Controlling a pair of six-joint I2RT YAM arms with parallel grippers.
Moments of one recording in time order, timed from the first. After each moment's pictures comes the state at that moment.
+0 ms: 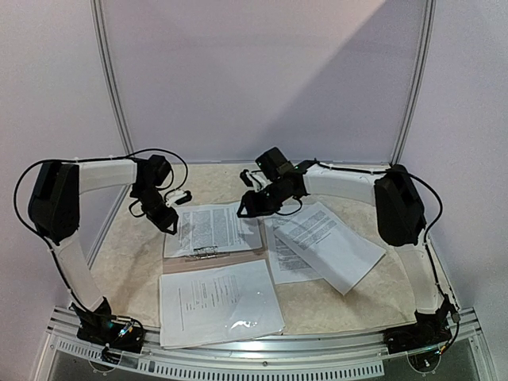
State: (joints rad) left arm -0.28 1.84 1.28 -0.87 0.09 0.42; right arm 0.78 2.33 1.94 -0.50 -0.34 0.39
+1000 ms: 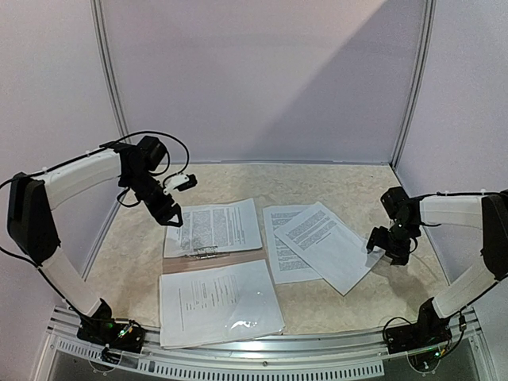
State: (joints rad) left arm -0.36 1.62 1.32 -0.98 0.21 0.51; right arm 0.22 1.48 0.76 -0.65 0.04 0.77
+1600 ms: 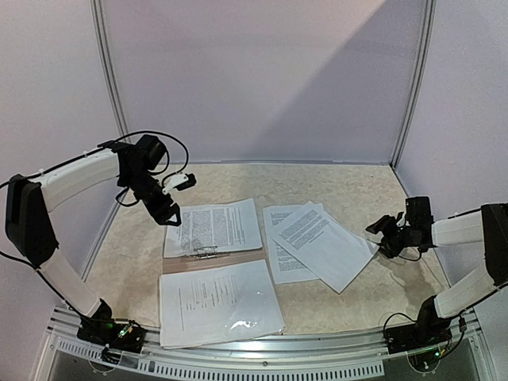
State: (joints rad) left arm -0.37 1.60 1.32 -0.99 0.17 0.51; right arm 0.03 1.42 0.47 0.07 -0.35 0.99
